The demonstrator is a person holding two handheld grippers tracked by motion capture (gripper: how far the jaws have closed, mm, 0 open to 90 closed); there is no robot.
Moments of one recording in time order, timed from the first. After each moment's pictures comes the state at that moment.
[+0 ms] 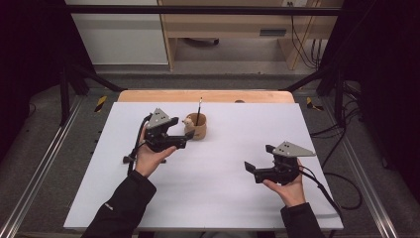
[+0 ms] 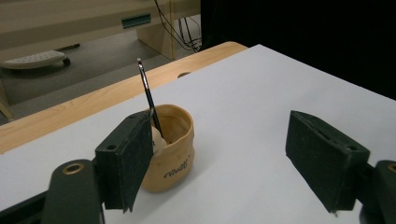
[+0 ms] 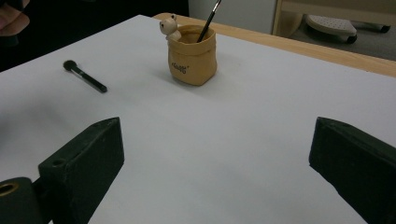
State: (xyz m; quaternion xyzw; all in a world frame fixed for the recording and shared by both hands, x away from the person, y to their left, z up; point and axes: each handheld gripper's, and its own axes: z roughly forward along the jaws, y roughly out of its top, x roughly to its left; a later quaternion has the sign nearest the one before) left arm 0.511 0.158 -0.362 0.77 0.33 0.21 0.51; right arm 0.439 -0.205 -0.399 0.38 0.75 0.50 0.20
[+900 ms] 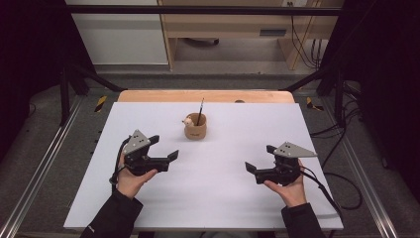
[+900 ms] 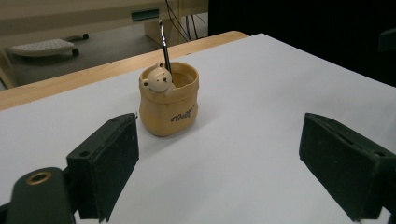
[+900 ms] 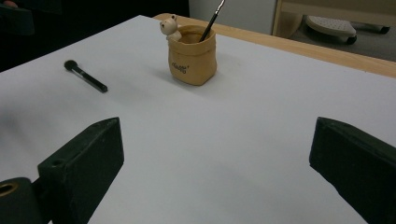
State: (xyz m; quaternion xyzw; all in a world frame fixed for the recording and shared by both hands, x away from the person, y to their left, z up) left arm 0.460 0.203 -0.387 0.75 0.36 0.21 0.51; right arm 0.437 -0.207 -0.398 0.38 0.75 0.50 0.20
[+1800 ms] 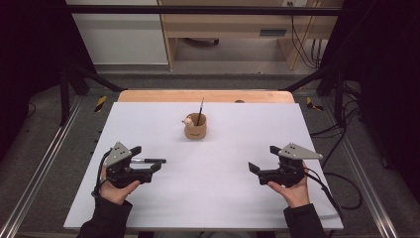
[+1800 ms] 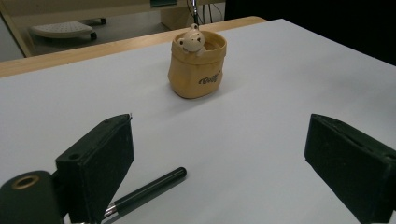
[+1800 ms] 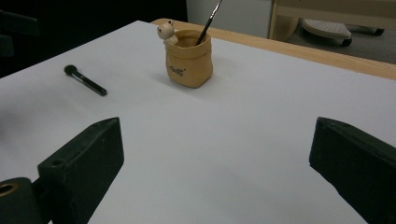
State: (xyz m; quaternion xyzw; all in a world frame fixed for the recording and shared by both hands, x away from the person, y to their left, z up) left arm 0.437 0.244 -0.404 0.74 0.39 0.22 0.50; right arm 0.432 -0.215 -0.396 0.39 0.74 0.51 0.21
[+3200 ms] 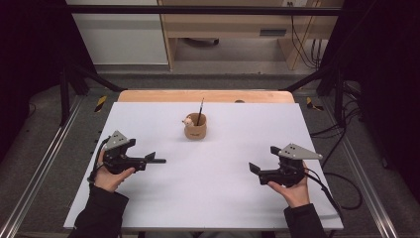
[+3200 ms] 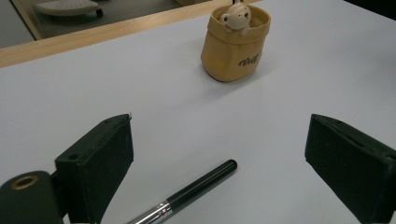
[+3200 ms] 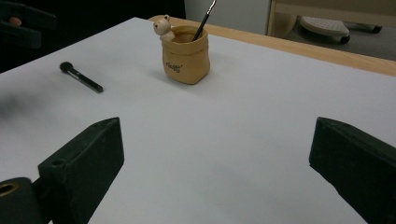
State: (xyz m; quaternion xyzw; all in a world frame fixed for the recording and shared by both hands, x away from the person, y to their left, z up) left arm 0.482 0.265 -0.409 0.77 0.40 0.21 0.45; right arm 0.433 -0.216 -0.399 0.39 0.74 0.50 0.21
